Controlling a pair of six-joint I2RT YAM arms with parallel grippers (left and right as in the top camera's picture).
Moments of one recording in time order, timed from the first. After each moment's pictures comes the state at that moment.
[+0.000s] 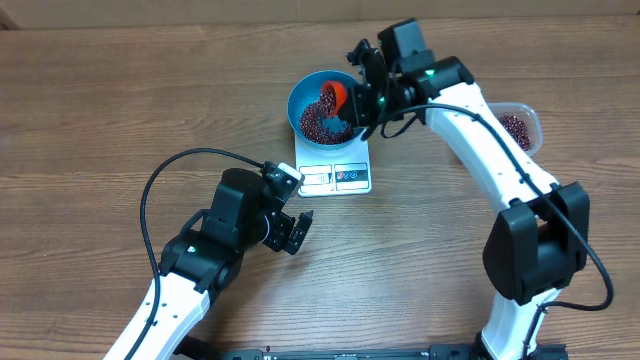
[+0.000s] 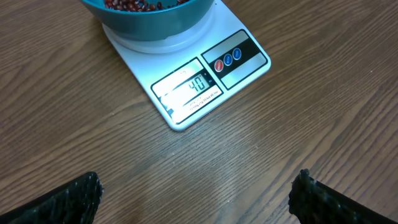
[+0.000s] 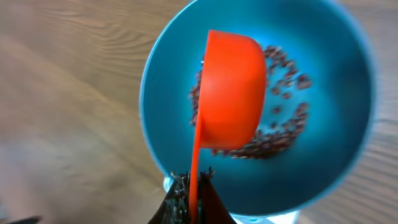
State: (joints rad) left arm -0.44 1.08 0.71 -0.45 0.13 0.08; right arm 0.38 1.99 1.76 -0.84 -0.42 0.15
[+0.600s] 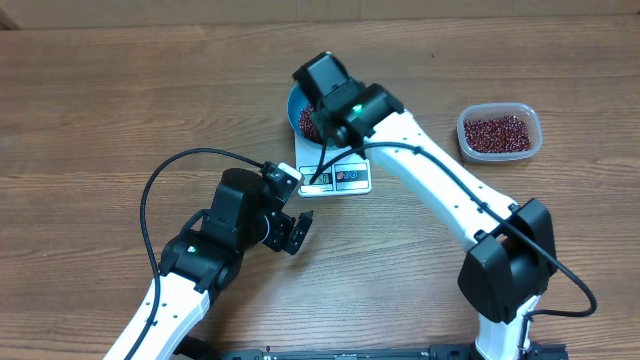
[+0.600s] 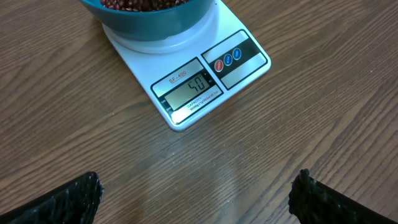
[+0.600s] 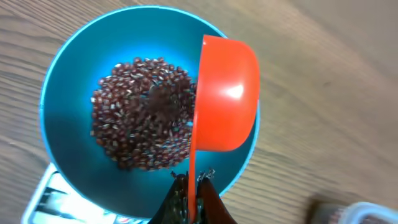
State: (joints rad) left arm -0.44 1.08 0.71 -0.45 0.13 0.08; right arm 0.66 1.99 1.81 -0.89 0.41 0.04
